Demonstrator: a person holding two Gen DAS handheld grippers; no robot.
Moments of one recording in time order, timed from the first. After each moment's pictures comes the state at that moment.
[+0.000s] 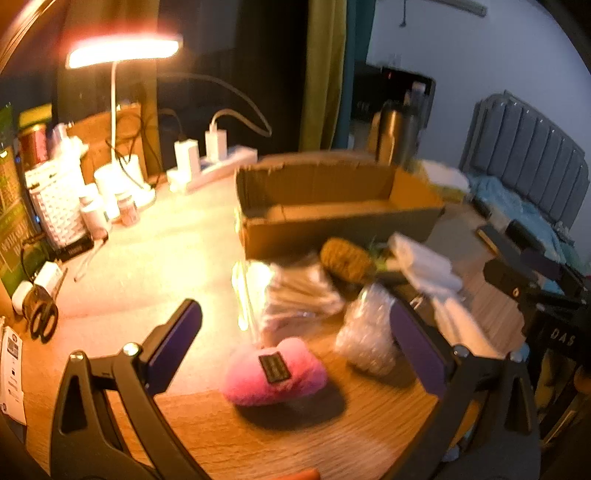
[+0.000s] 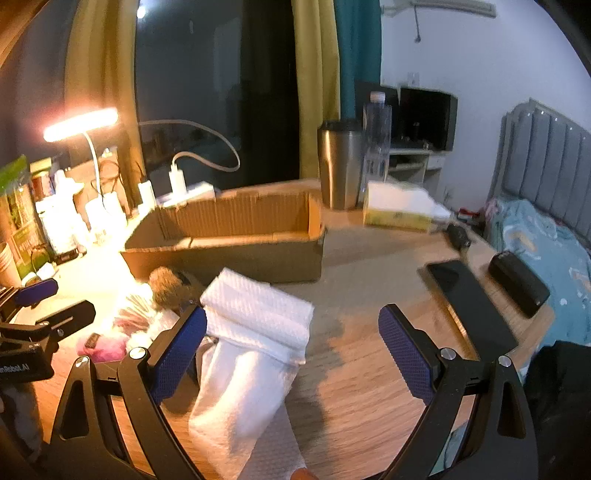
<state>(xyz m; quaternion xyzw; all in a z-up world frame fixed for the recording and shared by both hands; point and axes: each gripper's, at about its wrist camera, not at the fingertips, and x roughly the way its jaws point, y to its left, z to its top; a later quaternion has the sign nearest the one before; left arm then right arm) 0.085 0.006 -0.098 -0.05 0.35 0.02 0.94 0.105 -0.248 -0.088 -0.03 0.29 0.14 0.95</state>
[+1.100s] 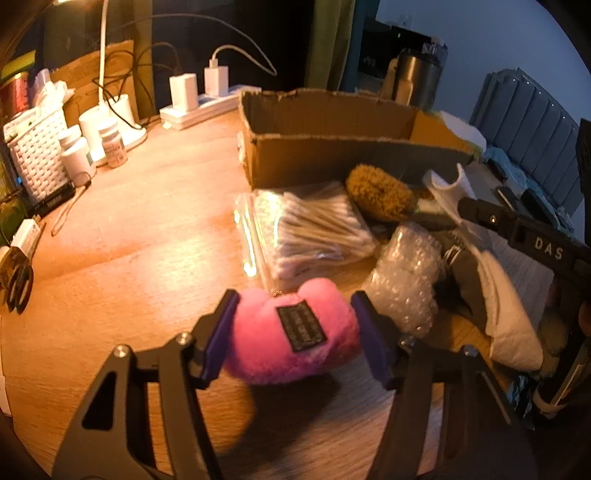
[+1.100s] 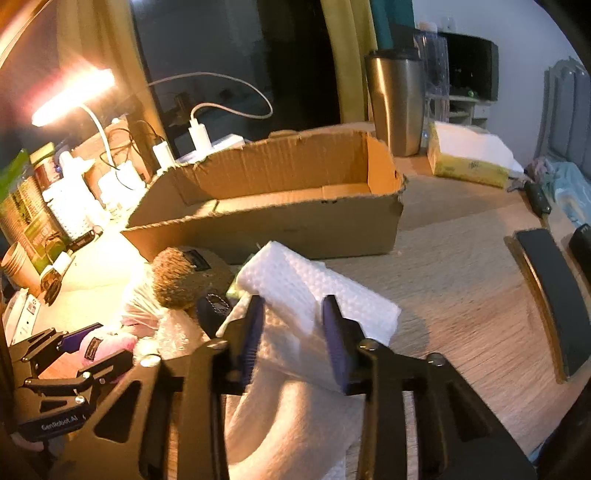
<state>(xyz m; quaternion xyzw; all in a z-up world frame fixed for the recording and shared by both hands) 0.096 0.017 -0.140 -0.06 0.42 0.01 0.90 0.167 -0.211 -0.129 0.00 0.39 0.22 0.89</state>
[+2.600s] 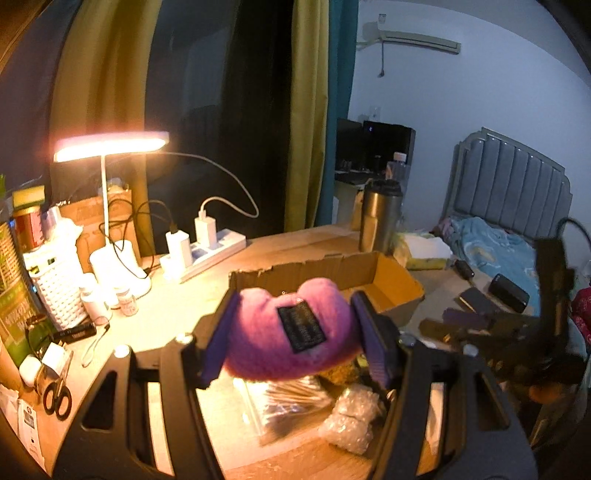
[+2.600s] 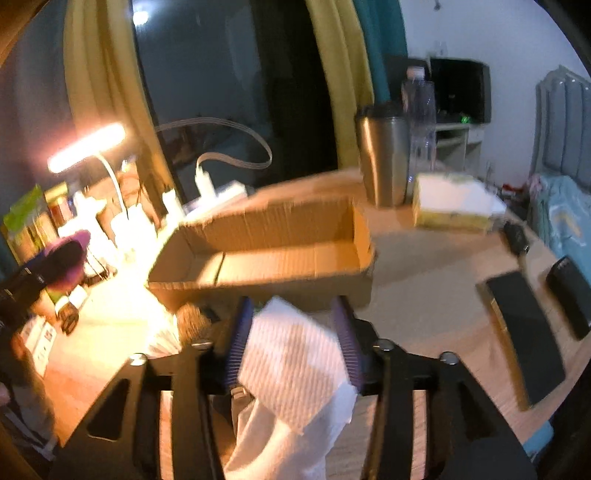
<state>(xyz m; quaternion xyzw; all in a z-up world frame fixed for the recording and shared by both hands) 0.095 0.011 -0.029 -0.04 0.23 -0.01 0.97 0.167 -0.233 -0.076 0.02 0.34 0.22 0.91</state>
